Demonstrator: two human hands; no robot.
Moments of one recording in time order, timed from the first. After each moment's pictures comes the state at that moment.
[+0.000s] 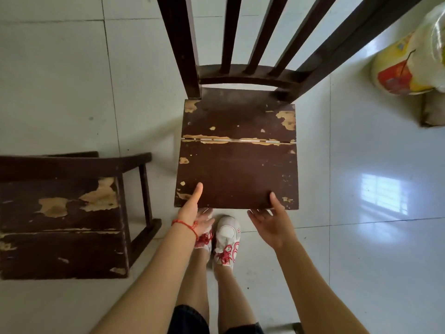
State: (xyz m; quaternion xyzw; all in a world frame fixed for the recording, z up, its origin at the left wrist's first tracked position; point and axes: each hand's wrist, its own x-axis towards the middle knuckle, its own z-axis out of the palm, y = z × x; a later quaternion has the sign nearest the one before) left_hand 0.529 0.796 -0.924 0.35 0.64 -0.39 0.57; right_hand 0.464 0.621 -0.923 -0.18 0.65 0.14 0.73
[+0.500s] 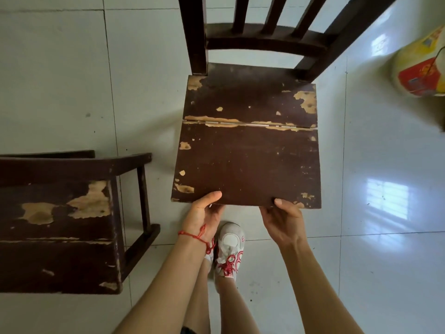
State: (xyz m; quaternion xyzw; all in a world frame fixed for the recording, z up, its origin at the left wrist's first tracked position) left_hand 0.537 0.774 -0.937 0.24 0.55 -0.26 0.76; right_hand 0.488 0.620 -0.947 -0.20 0.47 0.06 0.86
